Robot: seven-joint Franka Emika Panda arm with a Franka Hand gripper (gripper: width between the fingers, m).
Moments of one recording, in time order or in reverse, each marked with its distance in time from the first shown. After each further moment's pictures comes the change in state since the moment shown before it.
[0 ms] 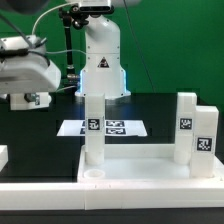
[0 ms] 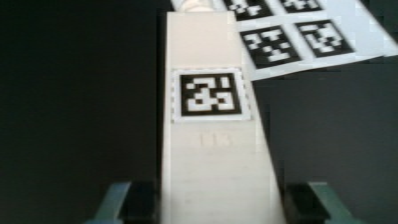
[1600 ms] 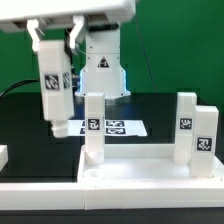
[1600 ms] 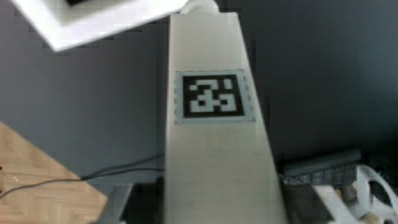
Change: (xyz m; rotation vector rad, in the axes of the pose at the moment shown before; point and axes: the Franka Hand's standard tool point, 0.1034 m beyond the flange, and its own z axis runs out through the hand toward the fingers) arm 0.019 -0.144 -0.137 -0.041 1.341 0.010
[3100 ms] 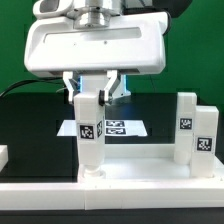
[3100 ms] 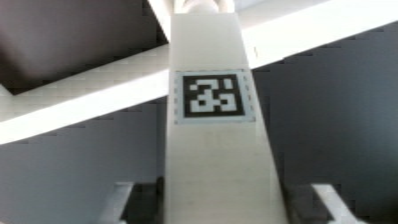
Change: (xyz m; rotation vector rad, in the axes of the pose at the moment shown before) arm -0.044 -0.037 0.050 -0.008 -0.090 0.010
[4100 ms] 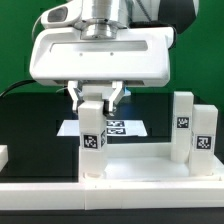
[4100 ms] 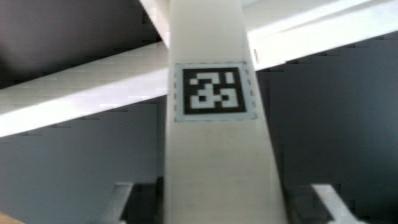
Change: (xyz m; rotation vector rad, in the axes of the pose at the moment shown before) arm -0.001 -0.004 0.010 -0.019 0.061 -0.025
